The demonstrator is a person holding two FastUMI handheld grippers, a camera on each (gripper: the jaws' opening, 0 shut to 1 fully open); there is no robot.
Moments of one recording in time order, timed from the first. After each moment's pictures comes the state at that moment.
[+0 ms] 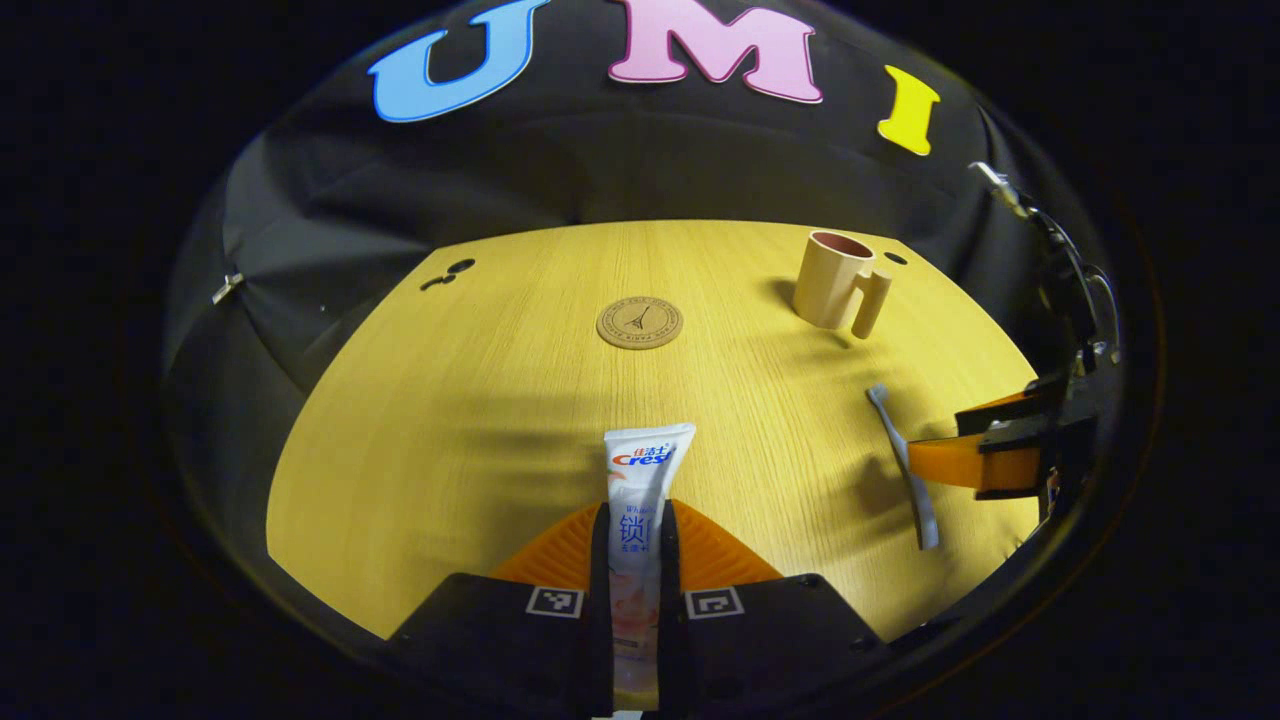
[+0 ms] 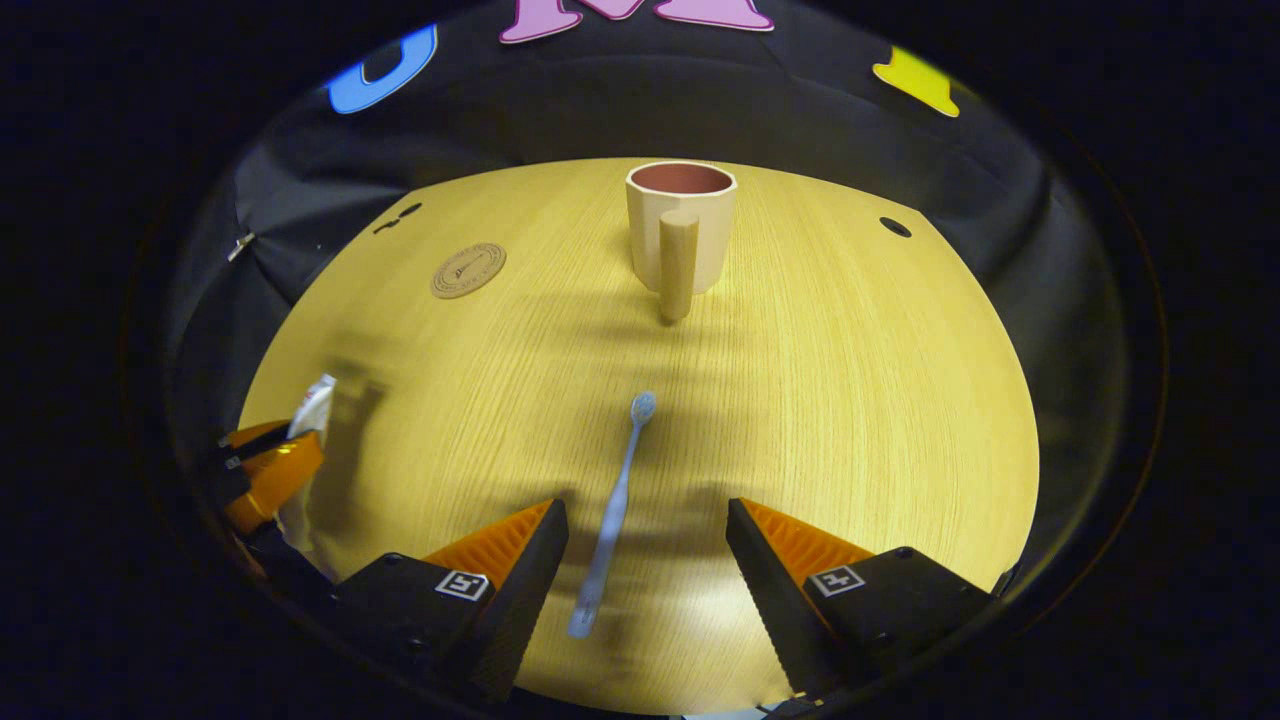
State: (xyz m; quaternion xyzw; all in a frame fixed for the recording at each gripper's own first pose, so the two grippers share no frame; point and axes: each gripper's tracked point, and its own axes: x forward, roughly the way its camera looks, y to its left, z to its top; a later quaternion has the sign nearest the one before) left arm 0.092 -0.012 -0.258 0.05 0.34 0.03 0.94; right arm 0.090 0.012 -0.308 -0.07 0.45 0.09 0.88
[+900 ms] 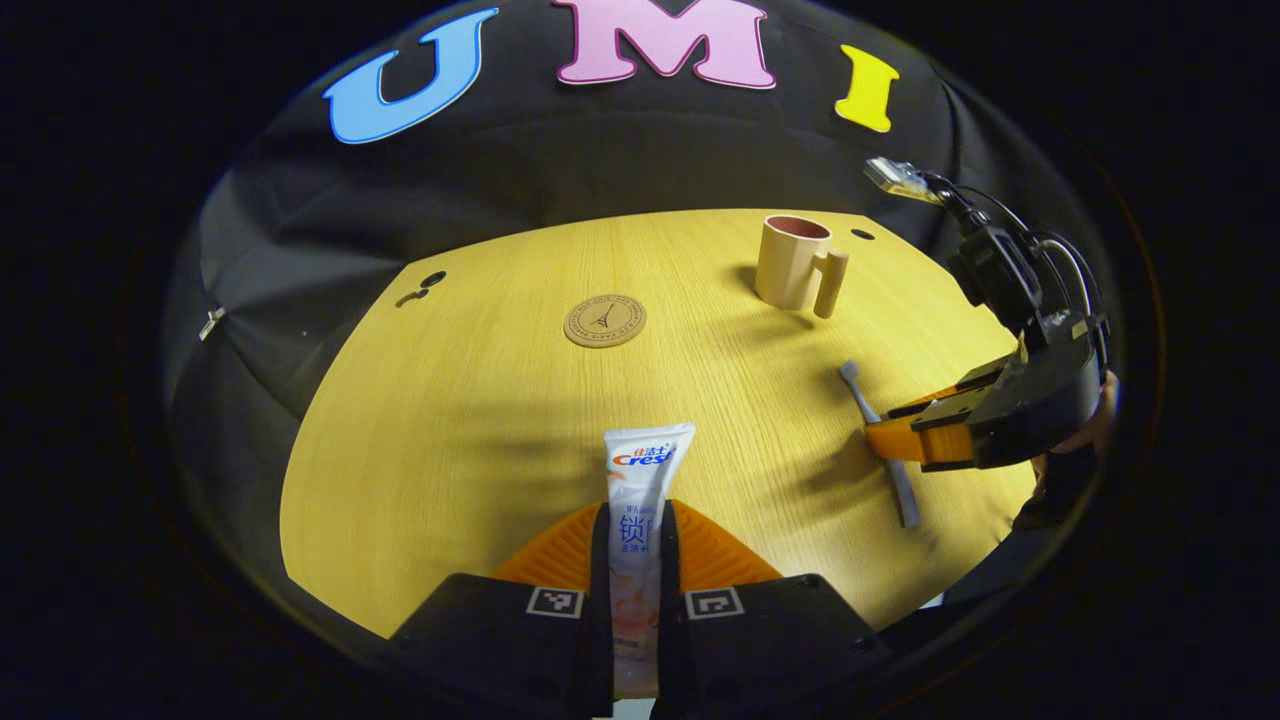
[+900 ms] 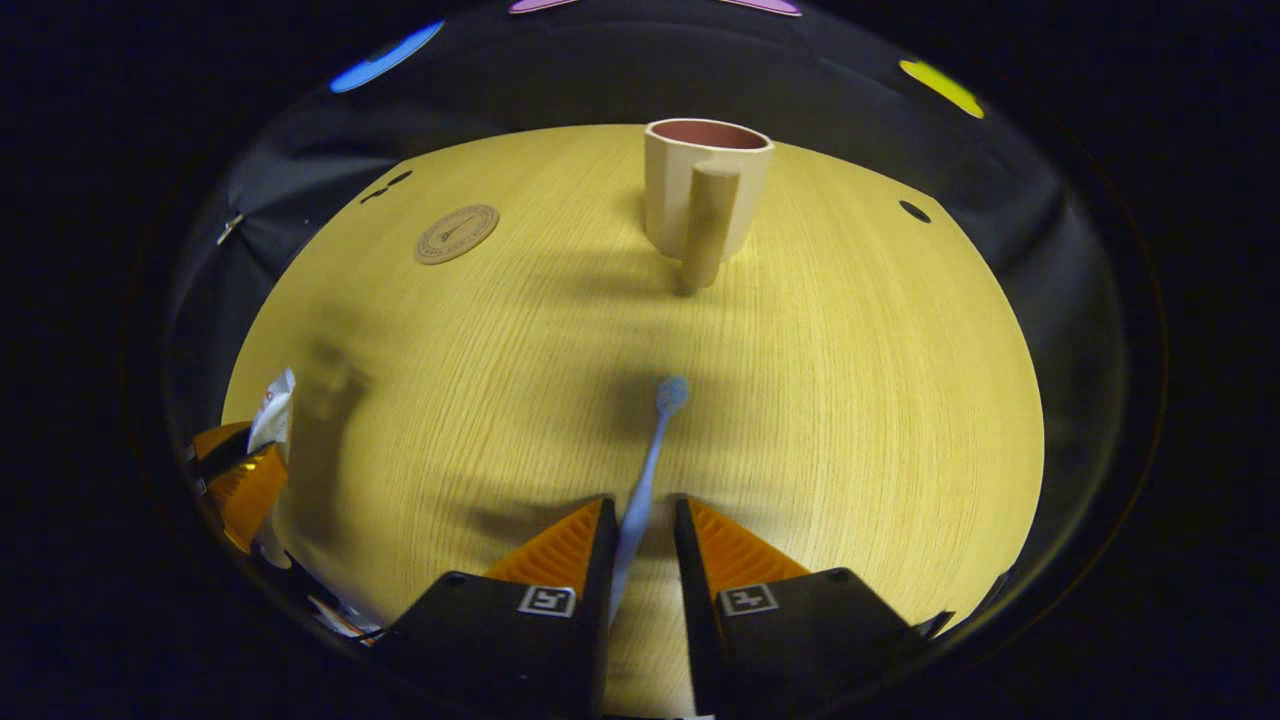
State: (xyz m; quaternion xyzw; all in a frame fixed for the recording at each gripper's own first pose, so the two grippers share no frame) left arm 0.082 -0.033 -0.262 0.08 0.37 0.01 0.93; right arm 0.091 0.024 -0.330 -0.09 0.48 0.09 0.87
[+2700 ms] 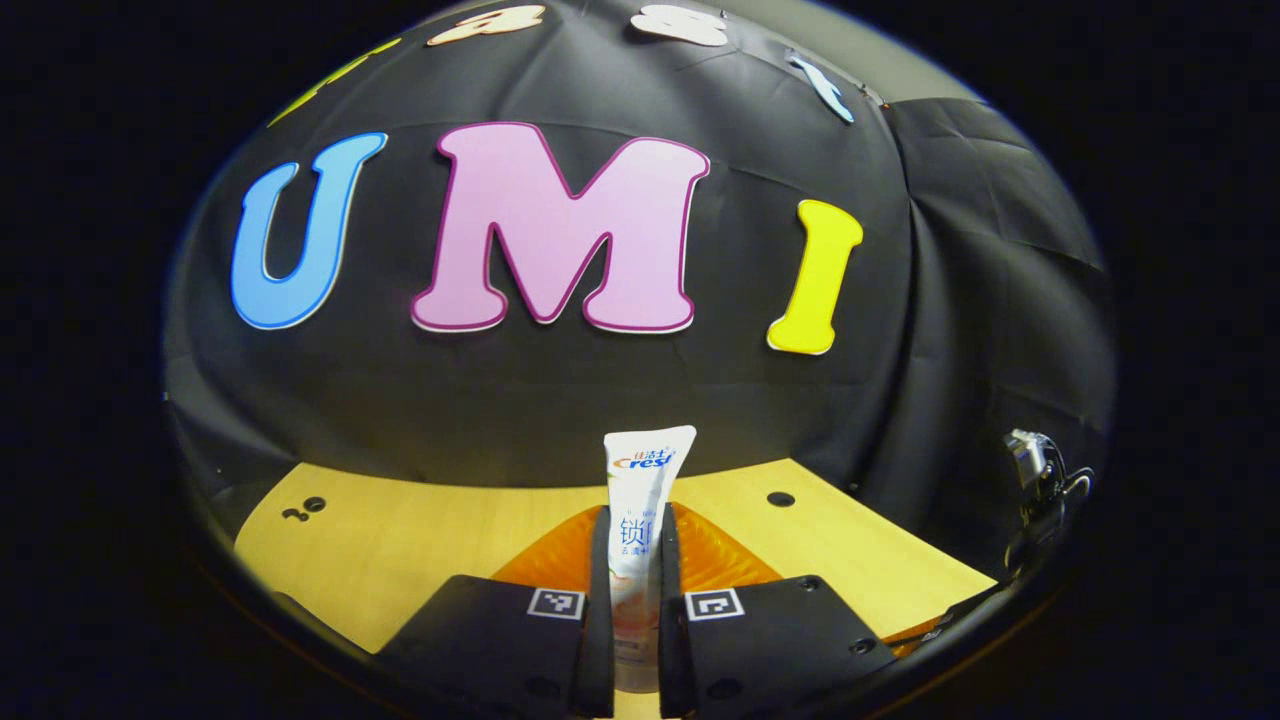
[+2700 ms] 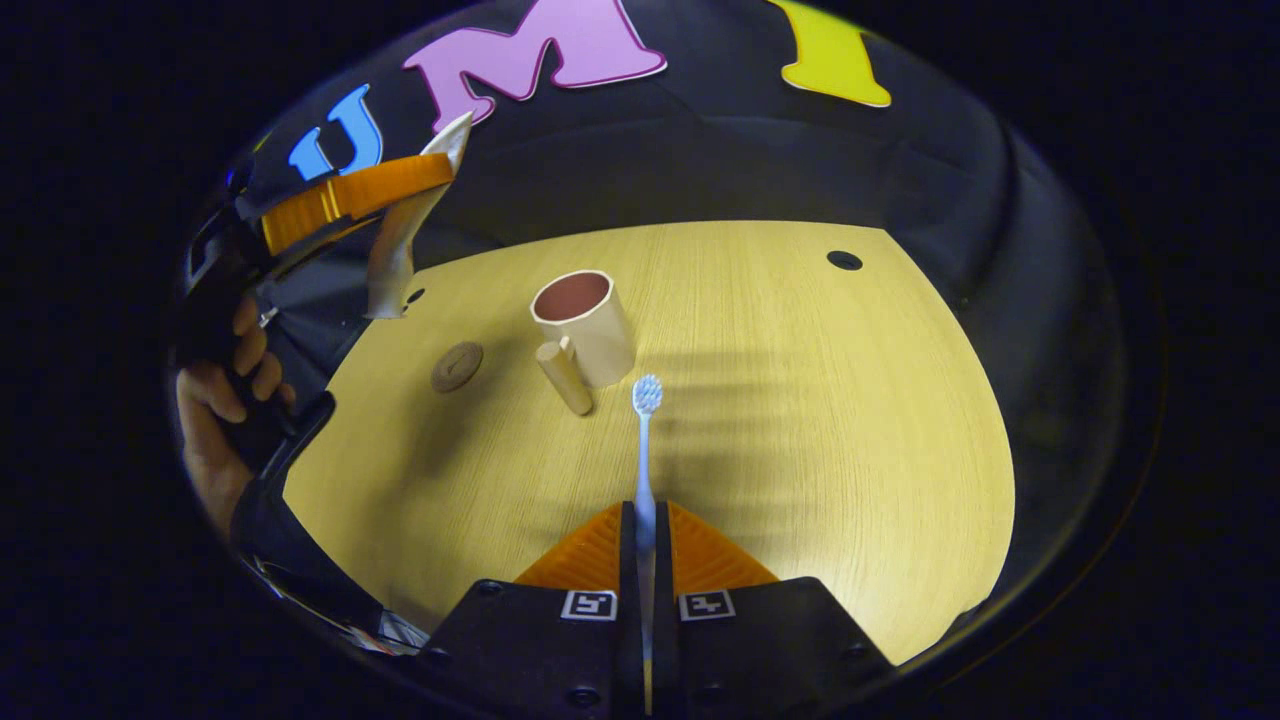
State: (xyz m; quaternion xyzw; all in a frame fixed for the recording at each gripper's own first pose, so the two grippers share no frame) left arm 0.320 -0.214 -0.049 0.02 0.05 -0.12 0.99; right arm 0.128 -0.082 -0.211 0.02 0.37 0.12 0.92
